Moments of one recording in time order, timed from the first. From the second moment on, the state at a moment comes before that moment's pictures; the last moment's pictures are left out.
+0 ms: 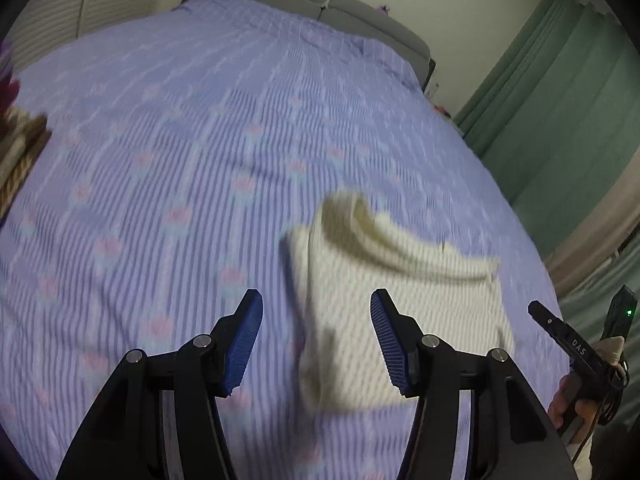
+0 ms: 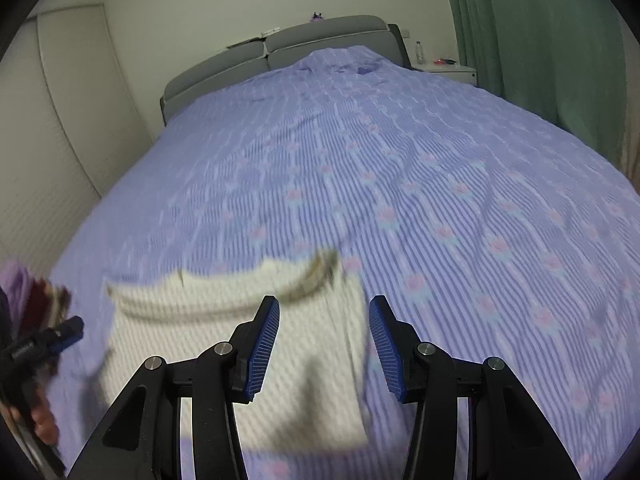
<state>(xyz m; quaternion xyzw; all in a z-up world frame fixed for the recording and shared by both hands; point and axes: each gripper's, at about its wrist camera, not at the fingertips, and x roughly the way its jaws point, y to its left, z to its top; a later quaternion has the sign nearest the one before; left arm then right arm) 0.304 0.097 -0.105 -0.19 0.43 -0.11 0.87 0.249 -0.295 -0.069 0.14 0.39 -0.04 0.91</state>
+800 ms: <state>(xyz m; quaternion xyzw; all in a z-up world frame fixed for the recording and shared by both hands) 0.276 0.085 -0.122 -0.22 0.46 -0.14 0.85 0.206 -0.302 -0.106 0.17 0.42 -0.02 0.89</state>
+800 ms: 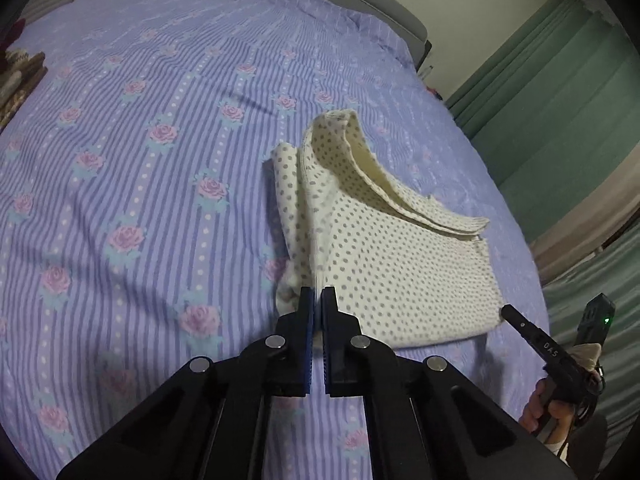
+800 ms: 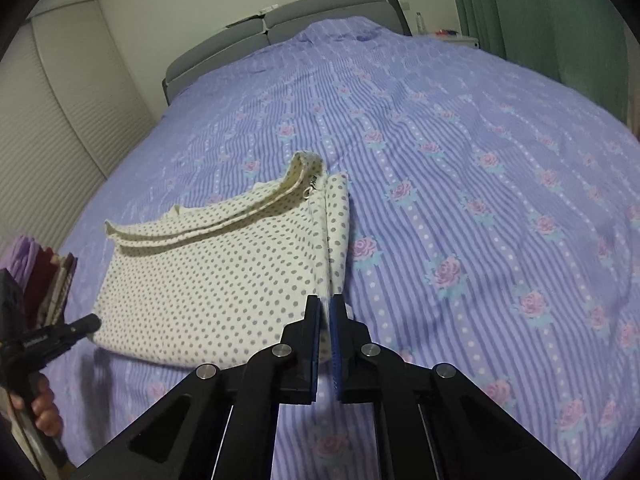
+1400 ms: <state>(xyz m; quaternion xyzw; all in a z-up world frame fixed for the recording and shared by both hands) 0.277 0.079 -0.126 -0.20 0.49 -0.14 0.84 0.207 -0.304 -0.106 0.18 0.42 0.00 0.89</state>
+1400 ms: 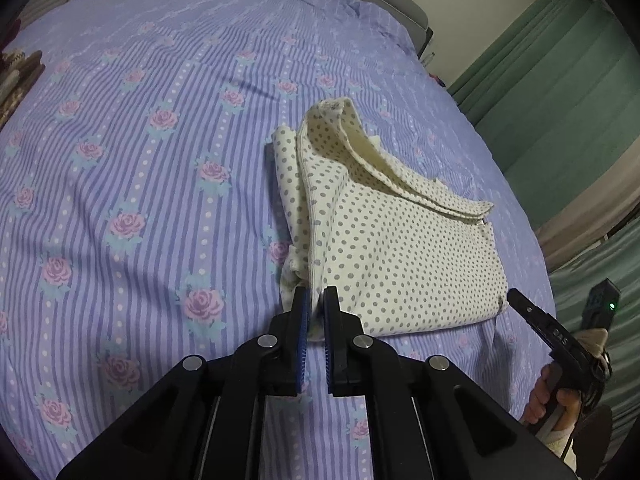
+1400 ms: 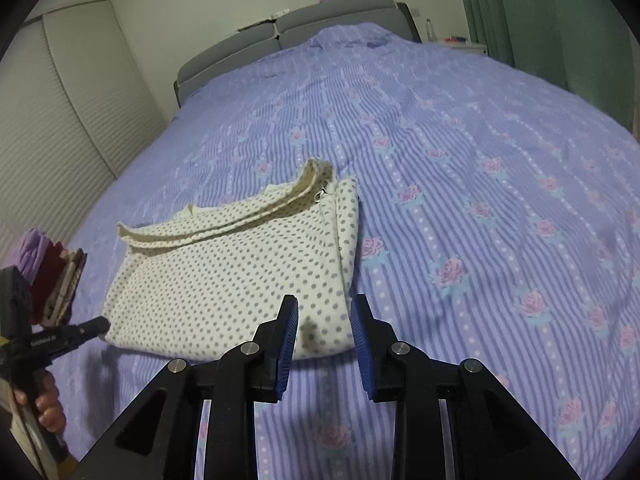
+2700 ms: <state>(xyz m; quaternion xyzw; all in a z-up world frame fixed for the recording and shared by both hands) 0.370 0.037 -0.094 0.19 0.42 -0.21 0.86 0.319 -0.283 -0.096 -0.12 0.51 0.09 0.85</state>
